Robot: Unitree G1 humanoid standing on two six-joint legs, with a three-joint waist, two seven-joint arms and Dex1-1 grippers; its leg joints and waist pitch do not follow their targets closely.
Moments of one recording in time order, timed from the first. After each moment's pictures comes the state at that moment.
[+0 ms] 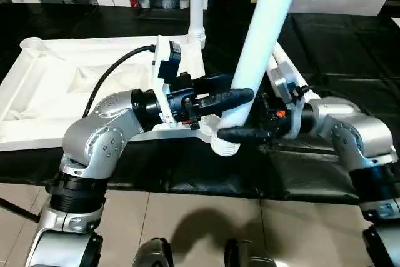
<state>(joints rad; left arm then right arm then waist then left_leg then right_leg) -0.59 0.28 -0.06 -0.11 -0.67 0.61 -0.96 -0.64 -0.47 0.15 0.18 0.54 0.54 1.33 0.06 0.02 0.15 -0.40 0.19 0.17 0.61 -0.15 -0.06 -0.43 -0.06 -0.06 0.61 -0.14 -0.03</state>
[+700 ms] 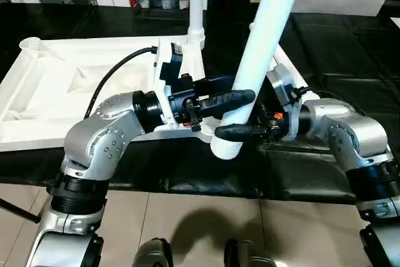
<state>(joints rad) -0.58 0.28 -0.06 -0.11 -0.67 0.61 -0.95 -0.64 -0.46 0.16 0.20 0.54 0.56 1.36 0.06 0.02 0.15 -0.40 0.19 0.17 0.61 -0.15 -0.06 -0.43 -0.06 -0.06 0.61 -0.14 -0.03</state>
